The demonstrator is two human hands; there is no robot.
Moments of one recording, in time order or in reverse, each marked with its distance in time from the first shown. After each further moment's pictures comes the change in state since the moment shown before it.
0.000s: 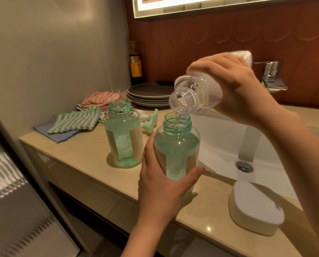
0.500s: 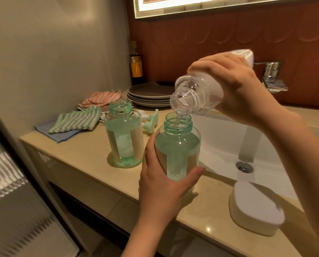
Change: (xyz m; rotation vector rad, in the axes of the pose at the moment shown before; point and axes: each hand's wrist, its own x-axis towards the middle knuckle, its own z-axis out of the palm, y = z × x) left_hand 0.000 -0.001 0.000 0.007 -0.004 0.005; right_hand 0.001 0.000 0.000 -0.021 -0.001 -0.006
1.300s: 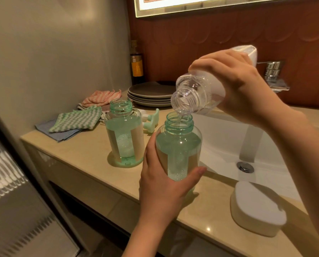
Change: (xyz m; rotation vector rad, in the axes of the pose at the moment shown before) left_hand -0.001 0.003 0.000 0.003 -0.007 -0.035; right_hand 0.002 -0.002 -0.003 -0.026 -0.006 -0.009
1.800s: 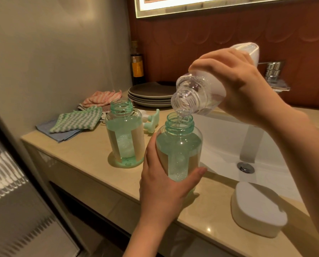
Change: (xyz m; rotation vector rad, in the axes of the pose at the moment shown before) left_hand -0.001 0.001 0.000 -0.007 -0.005 -0.004; right_hand 0.001 0.001 0.001 -0.021 0.001 -0.004
